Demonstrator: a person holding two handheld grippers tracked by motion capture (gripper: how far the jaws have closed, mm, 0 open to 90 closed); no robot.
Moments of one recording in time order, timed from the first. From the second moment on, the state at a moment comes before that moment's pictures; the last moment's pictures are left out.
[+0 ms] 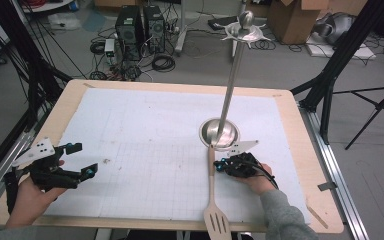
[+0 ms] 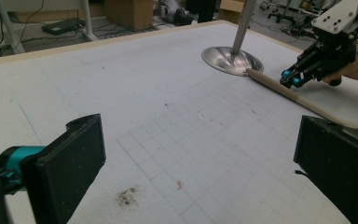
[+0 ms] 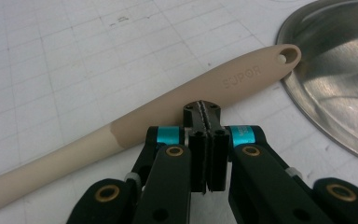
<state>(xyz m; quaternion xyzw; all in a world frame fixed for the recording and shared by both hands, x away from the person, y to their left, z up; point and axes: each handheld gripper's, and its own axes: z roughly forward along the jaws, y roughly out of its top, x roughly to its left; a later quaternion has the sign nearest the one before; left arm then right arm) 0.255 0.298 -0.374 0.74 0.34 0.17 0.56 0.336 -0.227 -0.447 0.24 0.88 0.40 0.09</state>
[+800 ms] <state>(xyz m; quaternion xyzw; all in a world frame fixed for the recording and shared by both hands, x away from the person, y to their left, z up) 0.252 0.299 -0.374 0.73 0.34 0.17 0.56 0.362 -0.165 -0.441 0.19 0.89 0.41 0.07</state>
